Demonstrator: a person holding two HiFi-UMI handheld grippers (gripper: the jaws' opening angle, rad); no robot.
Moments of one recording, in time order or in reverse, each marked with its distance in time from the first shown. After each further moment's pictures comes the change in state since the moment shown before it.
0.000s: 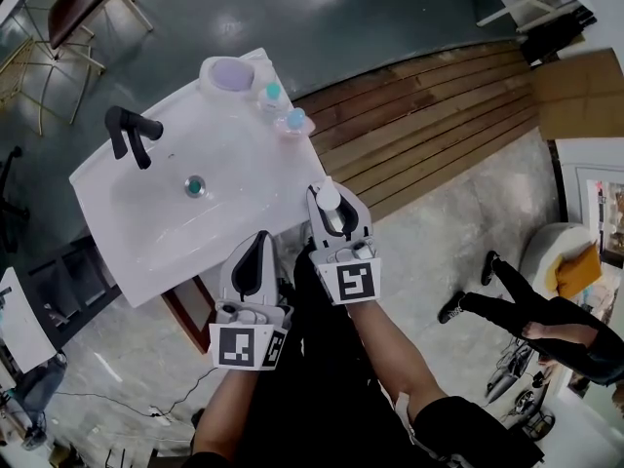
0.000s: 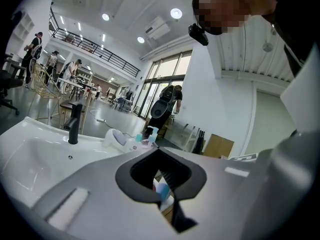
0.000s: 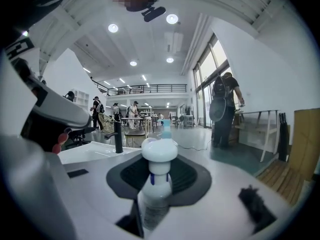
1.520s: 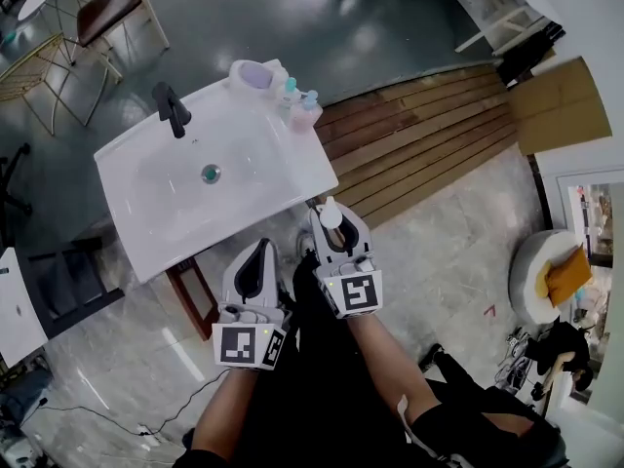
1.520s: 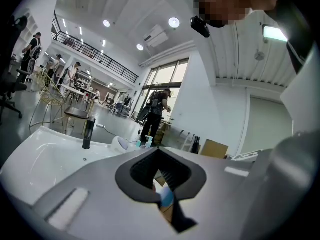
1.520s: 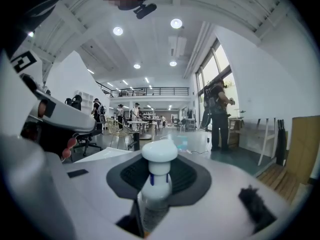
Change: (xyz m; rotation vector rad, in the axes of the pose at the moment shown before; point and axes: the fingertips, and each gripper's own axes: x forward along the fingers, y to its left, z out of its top) left arm -0.116 -0.014 0.023 -0.001 -0.068 -0.026; right arm -0.094 0.073 0.048 0.007 0.003 -0.002
